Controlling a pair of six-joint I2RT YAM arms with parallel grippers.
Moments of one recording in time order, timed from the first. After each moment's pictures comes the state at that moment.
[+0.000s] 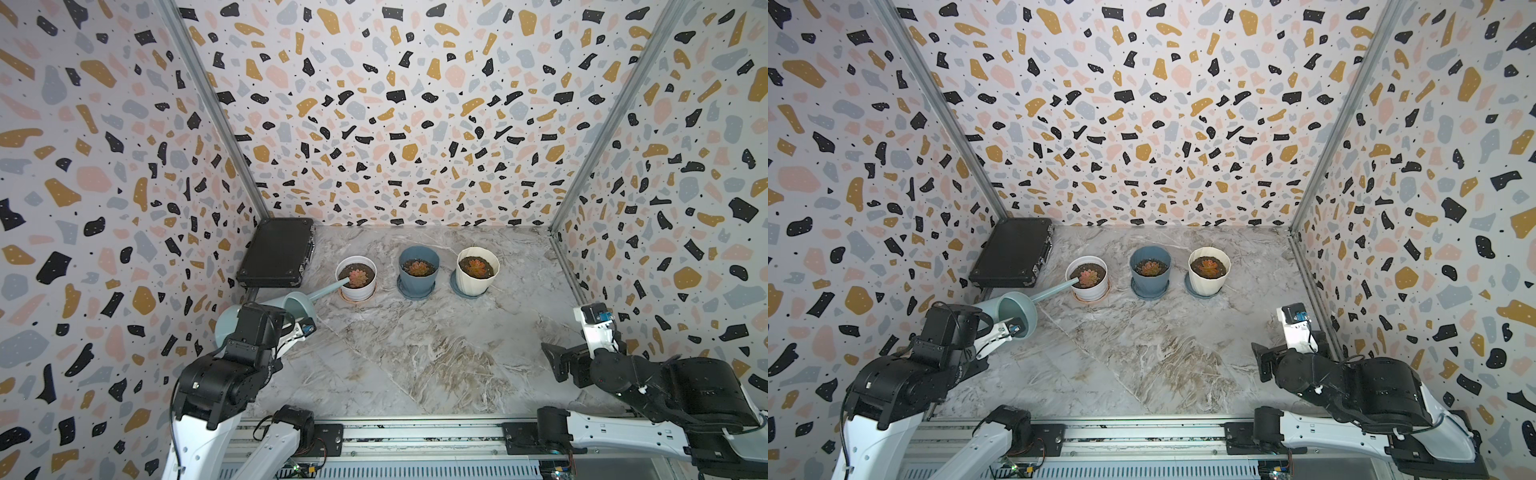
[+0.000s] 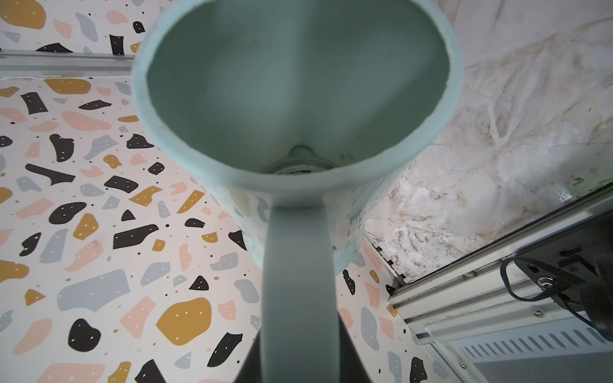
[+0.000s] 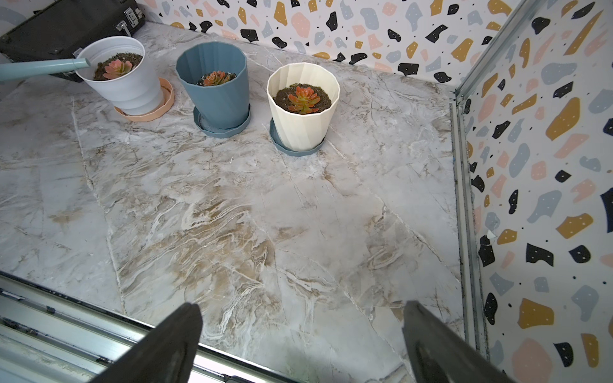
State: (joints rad) left arm -0.26 0.72 1.23 -1.49 -0.54 0.94; right arm 1.36 0.58 1.29 -1.69 0.78 0.80
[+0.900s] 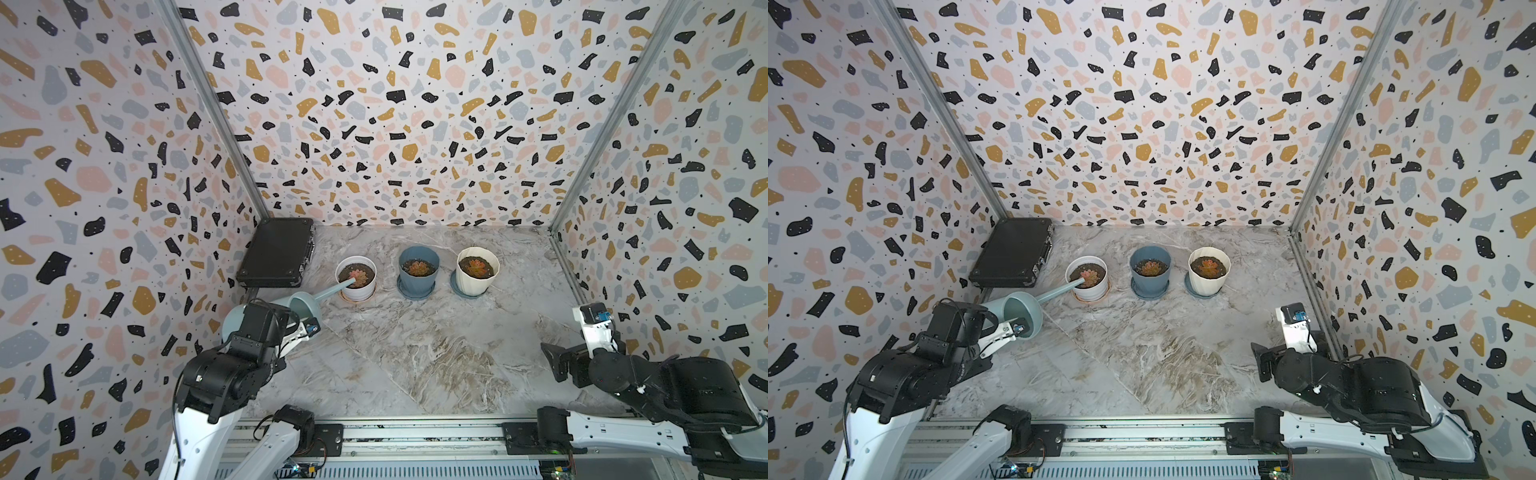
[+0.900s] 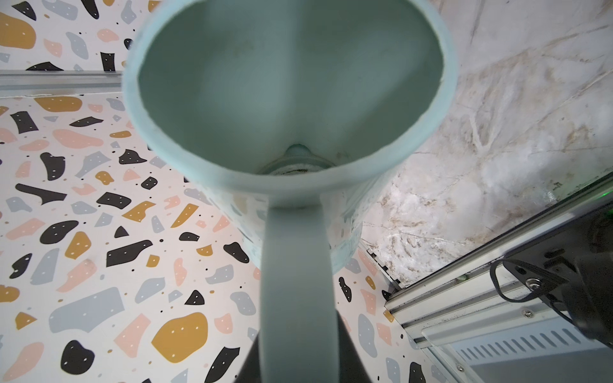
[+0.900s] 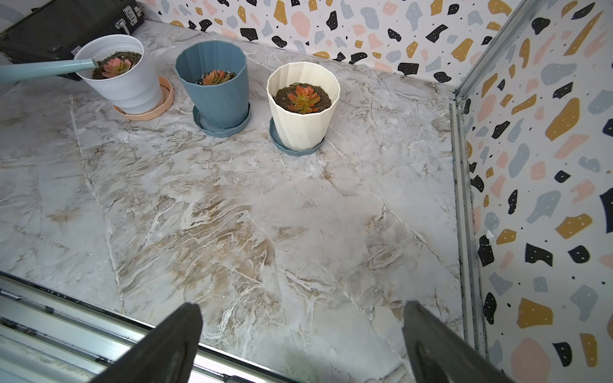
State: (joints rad) left arm -0.30 0.75 1.25 -1.50 -0.52 0.93; right arm 1.36 0.59 1.29 -1.69 0.78 0.80
